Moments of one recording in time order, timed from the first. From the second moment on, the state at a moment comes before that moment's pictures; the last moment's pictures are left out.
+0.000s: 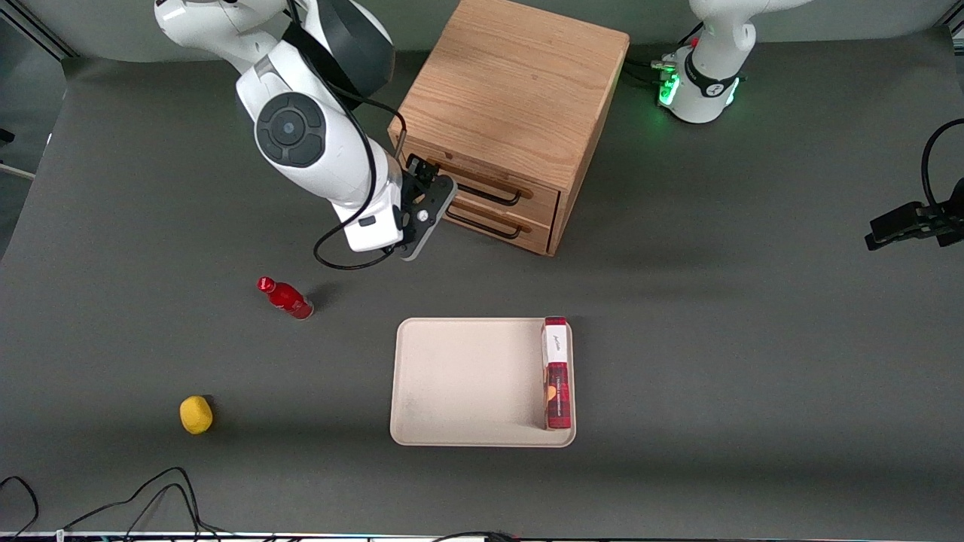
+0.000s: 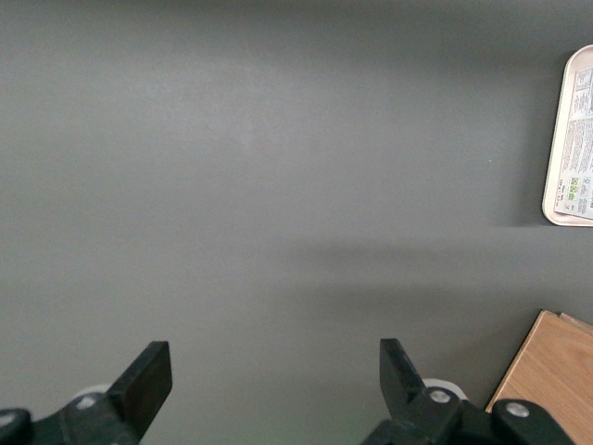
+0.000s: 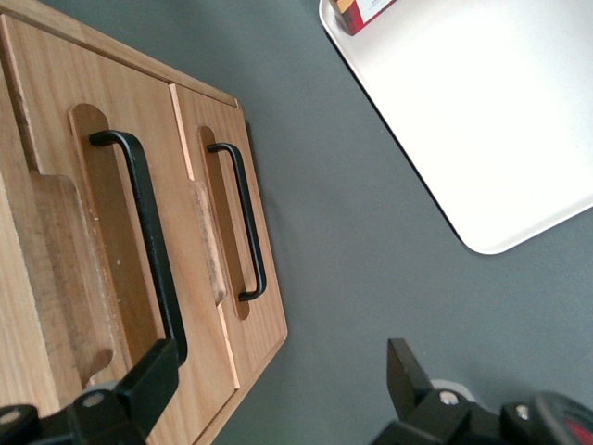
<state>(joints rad) 0.46 0.34 0.17 -1.46 0.20 1.70 -0.37</state>
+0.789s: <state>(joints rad) 0.49 0.34 0.17 -1.48 0.20 1.73 -0.37</state>
